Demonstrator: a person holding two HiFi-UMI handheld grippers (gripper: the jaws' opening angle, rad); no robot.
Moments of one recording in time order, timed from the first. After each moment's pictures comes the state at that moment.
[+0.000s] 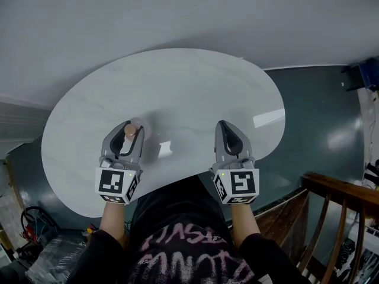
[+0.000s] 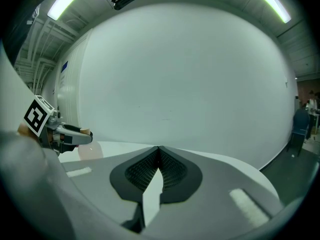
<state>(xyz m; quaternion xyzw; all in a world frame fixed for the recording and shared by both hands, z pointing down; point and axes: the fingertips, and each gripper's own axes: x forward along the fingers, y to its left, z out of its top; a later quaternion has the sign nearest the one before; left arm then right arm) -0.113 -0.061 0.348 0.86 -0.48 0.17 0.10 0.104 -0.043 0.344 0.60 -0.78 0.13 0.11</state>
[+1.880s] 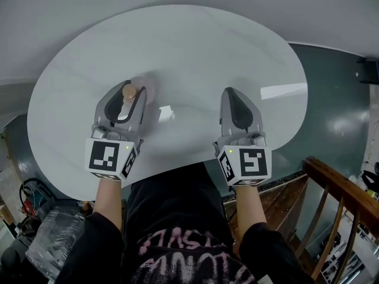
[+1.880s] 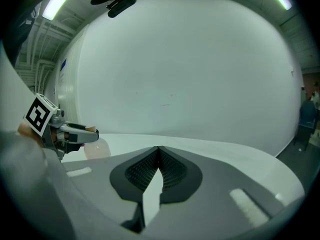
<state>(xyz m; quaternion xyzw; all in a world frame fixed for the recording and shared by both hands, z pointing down) -0.097 -0.107 0.409 0.85 -0.48 0.17 0.11 0.097 -0.087 0.418 0.57 -0.80 0.15 0.12</state>
